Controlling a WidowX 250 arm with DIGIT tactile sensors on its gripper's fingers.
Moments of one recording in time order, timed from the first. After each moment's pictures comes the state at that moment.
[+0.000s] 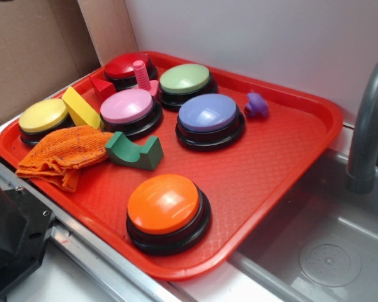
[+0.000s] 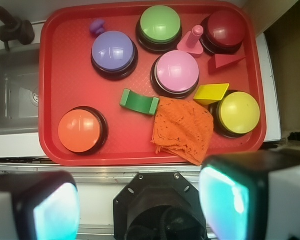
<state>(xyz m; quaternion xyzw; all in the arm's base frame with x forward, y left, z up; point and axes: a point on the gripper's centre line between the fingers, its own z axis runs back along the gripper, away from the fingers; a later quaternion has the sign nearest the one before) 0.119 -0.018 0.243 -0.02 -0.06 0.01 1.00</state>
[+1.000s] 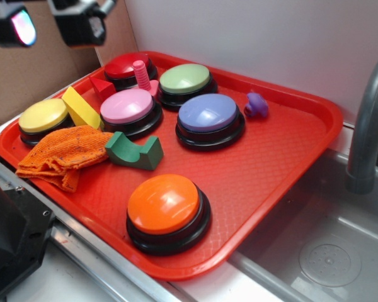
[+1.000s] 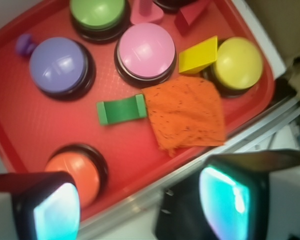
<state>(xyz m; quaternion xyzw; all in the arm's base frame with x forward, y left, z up) 0.165 -0.025 0.171 -0.02 -0.02 0.29 0.96</state>
